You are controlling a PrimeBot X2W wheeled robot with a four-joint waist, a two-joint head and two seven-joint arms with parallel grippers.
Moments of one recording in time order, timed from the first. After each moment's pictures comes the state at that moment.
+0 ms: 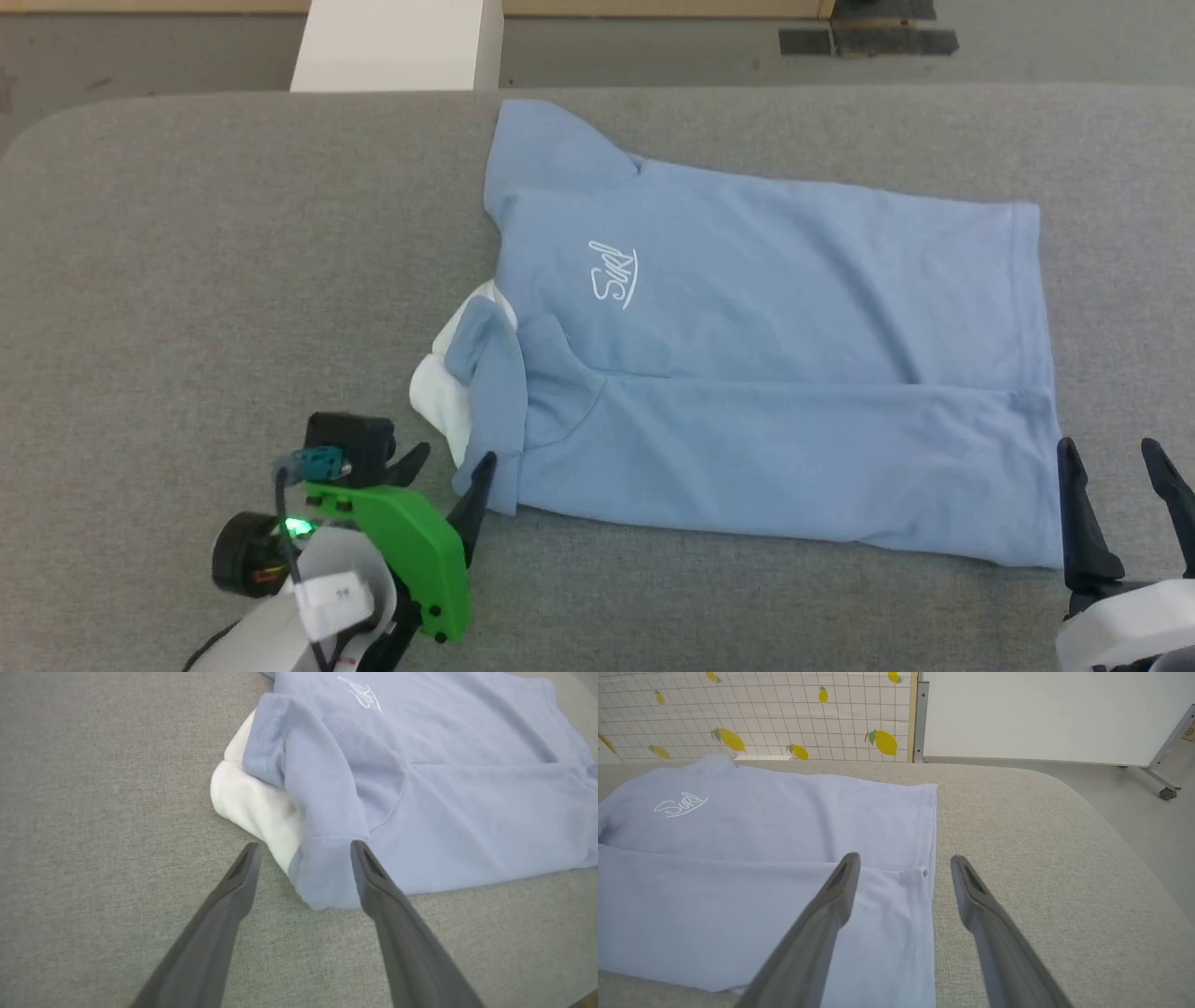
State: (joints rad) left arm -0.20 0.53 -0.61 -0.16 -0.71 0.31 0.31; right arm 0.16 -0.10 -0.22 -0.18 0.12 0.13 0.03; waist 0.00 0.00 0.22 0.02
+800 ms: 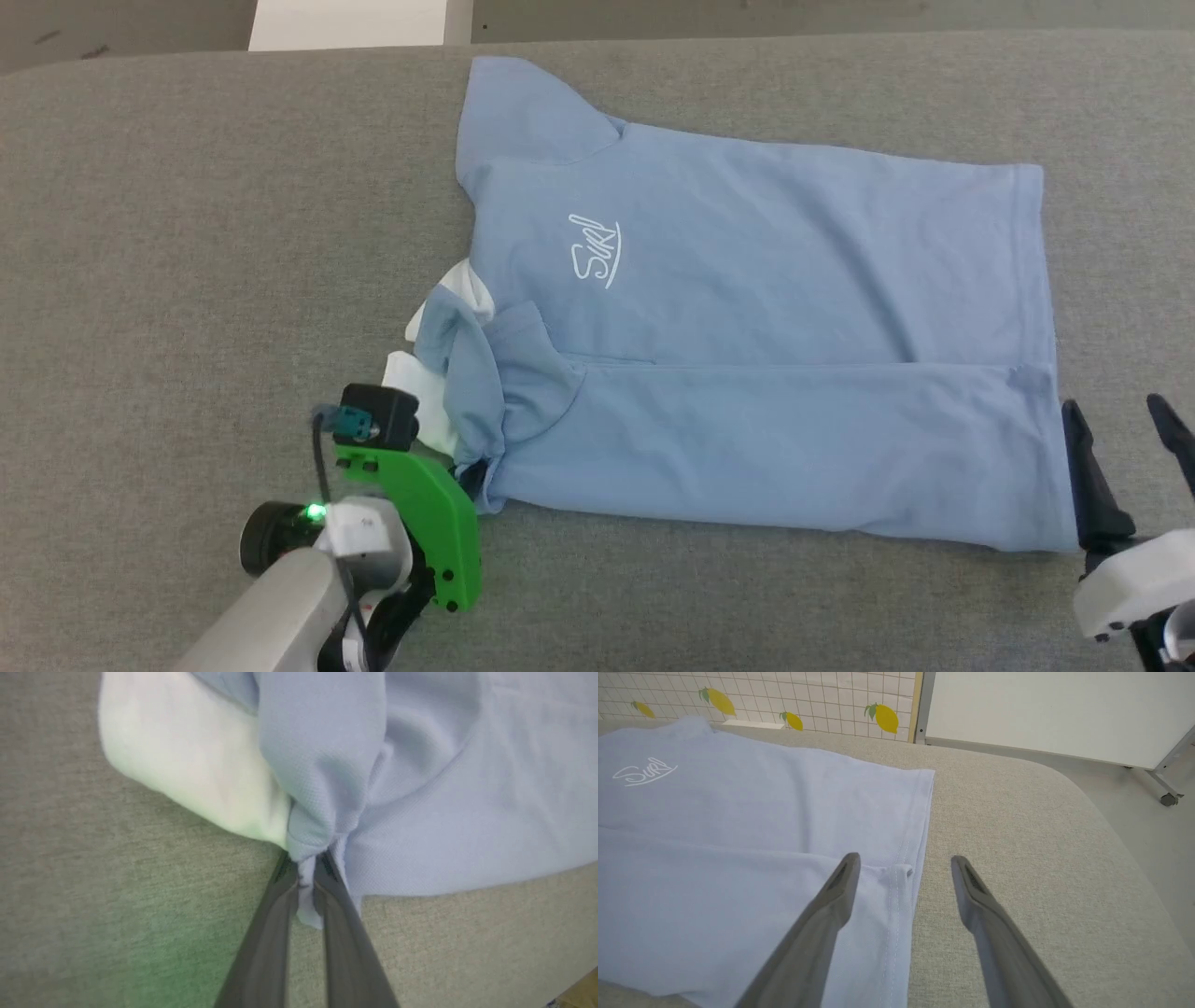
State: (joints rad) left arm -0.31 0.46 -0.64 0.07 -0.79 0.27 0.44; right arm 0.09 -0.20 -0.19 -0.16 0.13 0.13 0.08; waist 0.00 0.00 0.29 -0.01
